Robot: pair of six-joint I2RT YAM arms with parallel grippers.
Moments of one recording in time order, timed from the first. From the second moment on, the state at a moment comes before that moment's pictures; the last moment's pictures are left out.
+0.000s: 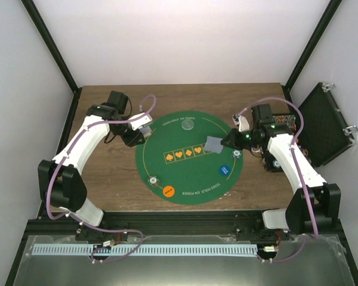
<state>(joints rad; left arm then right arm) -0.26 1.58 1.40 -1.05 0.32 0.68 0.13 1.34 1.13 -0.83 -0.63 0.21</state>
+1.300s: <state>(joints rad) -0.26 1.53 1.39 -1.04 0.32 0.65 0.13 1.14 0.78 -0.80 -0.59 0.45</state>
